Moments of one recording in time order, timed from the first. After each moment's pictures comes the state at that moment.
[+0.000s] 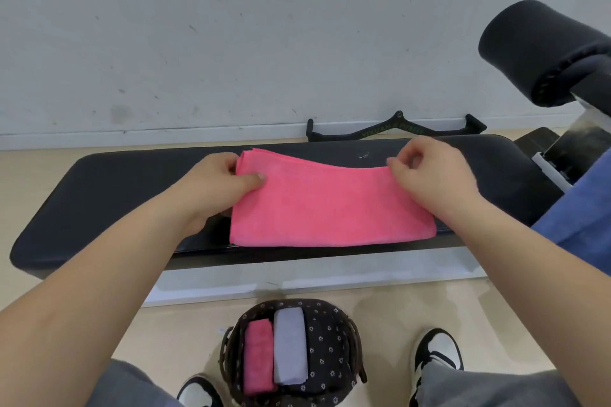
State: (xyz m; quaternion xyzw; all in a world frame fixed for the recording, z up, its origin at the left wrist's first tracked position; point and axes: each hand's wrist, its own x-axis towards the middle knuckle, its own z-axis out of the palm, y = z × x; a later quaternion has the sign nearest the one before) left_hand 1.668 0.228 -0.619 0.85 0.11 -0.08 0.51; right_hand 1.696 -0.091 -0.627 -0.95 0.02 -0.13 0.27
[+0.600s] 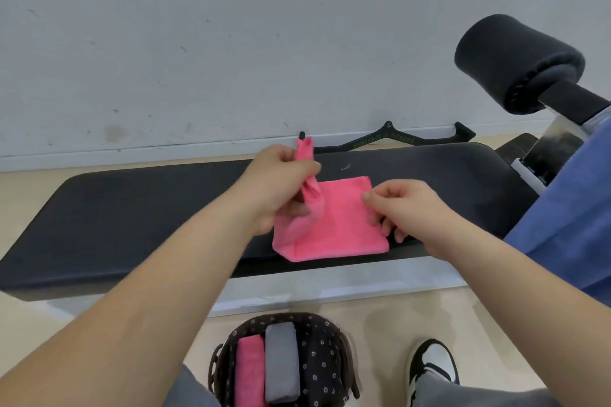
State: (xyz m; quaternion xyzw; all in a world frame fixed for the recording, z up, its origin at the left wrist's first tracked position) left_hand 1.672 0.116 -0.585 0.74 0.10 -0.09 0.65; right_hand 1.672 -0.104 -0.634 -0.85 0.04 0.10 0.52
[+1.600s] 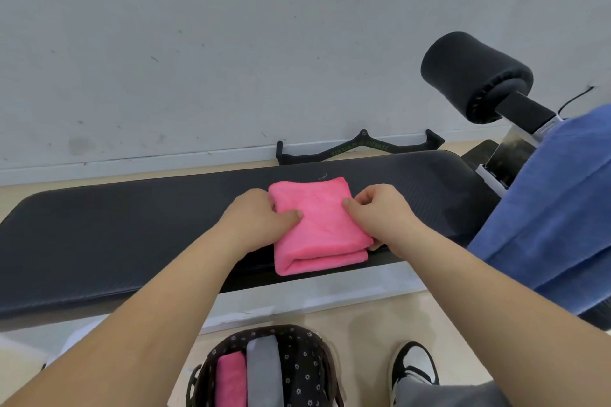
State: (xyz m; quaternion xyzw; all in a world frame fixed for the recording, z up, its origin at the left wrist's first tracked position) left_hand 1.681 0.121 -0.627 0.94 0.04 -0.10 0.31; right_hand 1.685 -0.095 -0.637 -0.90 0.12 0.06 0.42
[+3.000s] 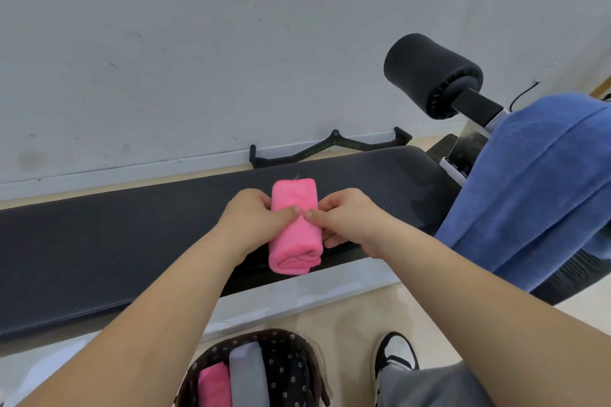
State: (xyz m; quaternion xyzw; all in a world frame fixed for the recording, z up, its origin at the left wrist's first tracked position) left_hand 1.679 0.090 -0.625 0.90 0.05 -0.11 0.41; right_hand 1.669 -0.091 -0.629 -0.82 0.10 0.16 0.55
